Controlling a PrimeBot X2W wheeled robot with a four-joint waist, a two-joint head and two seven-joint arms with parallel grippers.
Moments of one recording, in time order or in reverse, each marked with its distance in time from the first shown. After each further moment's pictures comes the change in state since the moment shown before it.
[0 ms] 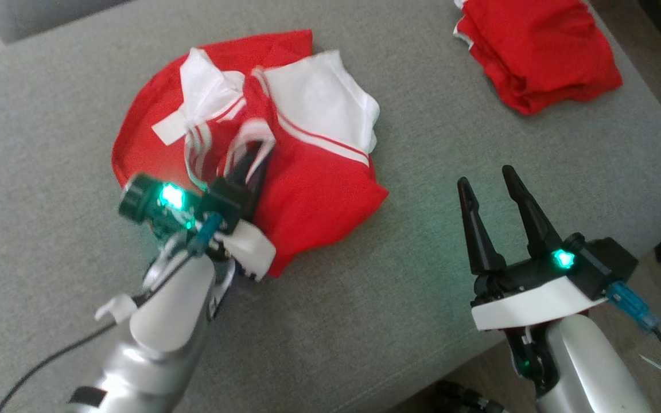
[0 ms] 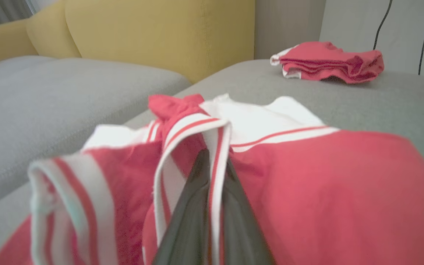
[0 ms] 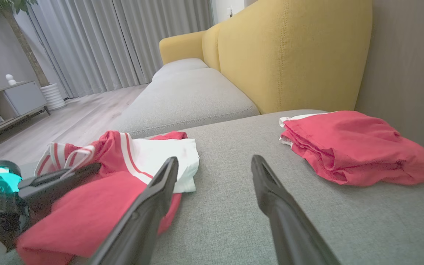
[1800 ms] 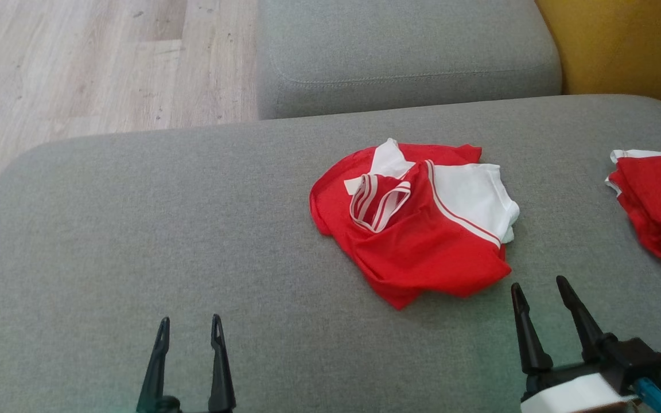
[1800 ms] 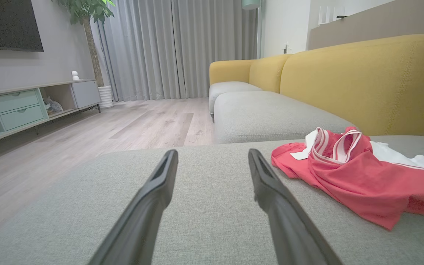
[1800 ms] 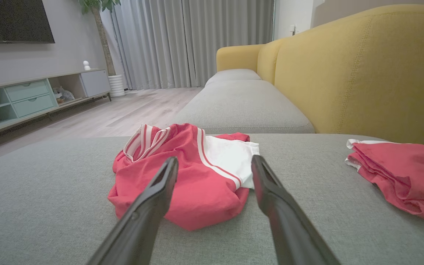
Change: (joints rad) left arm 0.829 -0.062 0.240 -0.598 -0.026 0.263 -0.123; right arm 0.304 0.004 -0.185 0.002 -0.170 0.000 0.001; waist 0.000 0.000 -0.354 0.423
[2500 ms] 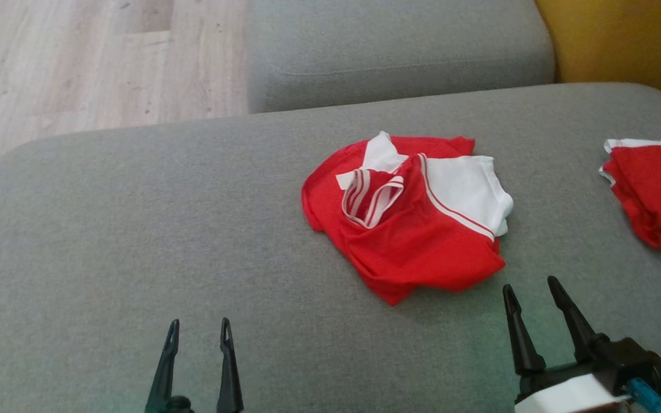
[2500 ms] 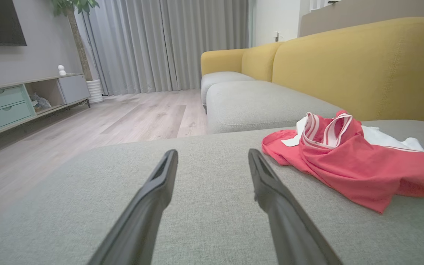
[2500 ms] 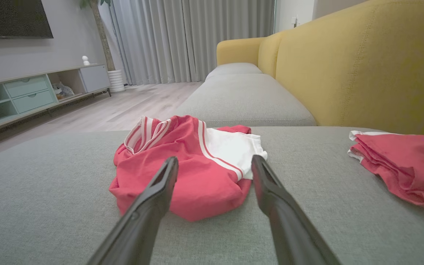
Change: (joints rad) left arm -0.008 0.000 -0.025 0.031 0.012 0.009 0.000; right arm -0.001 -0.002 0.022 0.002 0.000 0.000 0.000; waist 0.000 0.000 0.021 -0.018
